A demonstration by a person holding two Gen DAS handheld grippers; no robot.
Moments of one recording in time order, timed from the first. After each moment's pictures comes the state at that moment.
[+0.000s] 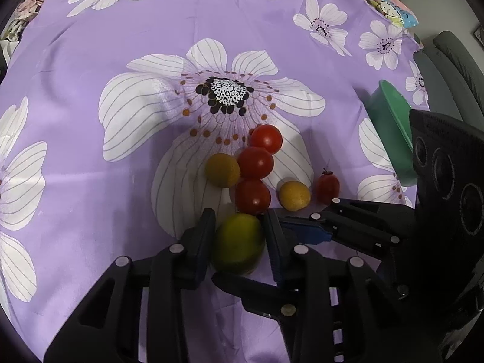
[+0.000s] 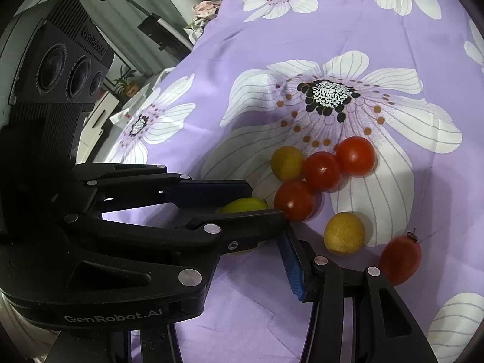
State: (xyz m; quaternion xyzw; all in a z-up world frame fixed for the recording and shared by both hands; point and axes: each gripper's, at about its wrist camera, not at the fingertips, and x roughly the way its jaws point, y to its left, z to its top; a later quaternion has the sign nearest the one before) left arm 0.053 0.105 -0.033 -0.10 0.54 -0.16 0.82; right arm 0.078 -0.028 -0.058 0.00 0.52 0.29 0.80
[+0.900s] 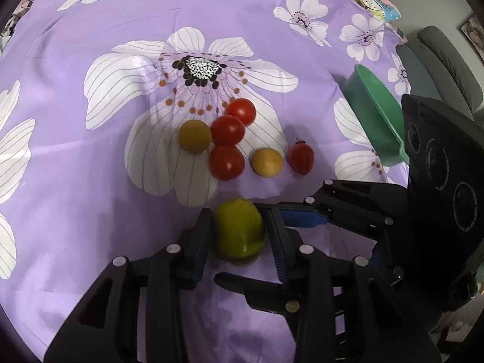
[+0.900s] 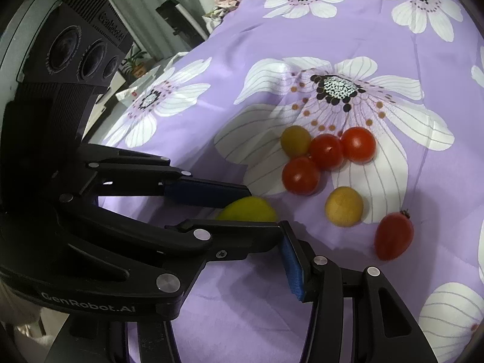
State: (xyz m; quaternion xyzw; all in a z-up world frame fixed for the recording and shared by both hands) left arm 0.026 0.093 -0.036 -0.11 0.54 -0.20 0.81; right arm 0.047 -0.032 -0.058 -0.06 0.51 0.33 0.79
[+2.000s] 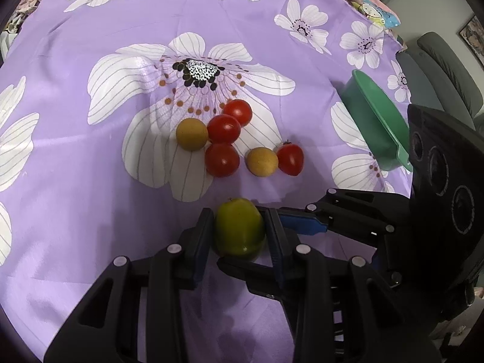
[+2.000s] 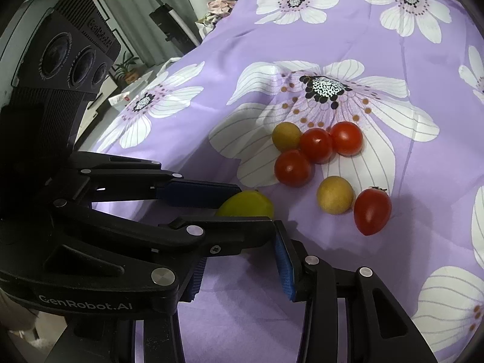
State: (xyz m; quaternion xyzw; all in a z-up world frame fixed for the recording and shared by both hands) left arm 0.021 0.090 -0.037 -0.13 0.52 -0.19 0.82; right arm 0.037 -0.037 -0.055 -0.06 0.50 0.29 0.81
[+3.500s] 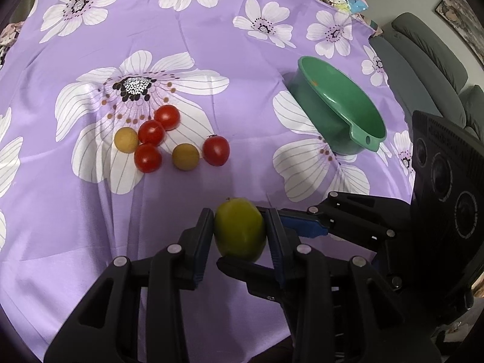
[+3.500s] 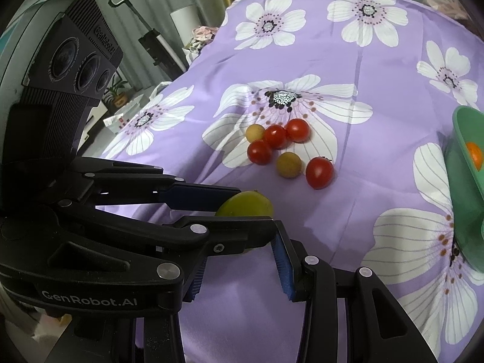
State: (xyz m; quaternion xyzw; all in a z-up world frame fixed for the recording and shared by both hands) left arm -0.002 0.030 -0.010 -0.09 0.50 -0.22 0.83; right arm -0.009 -0.082 -0.024 -0.04 0.46 0.26 0.85
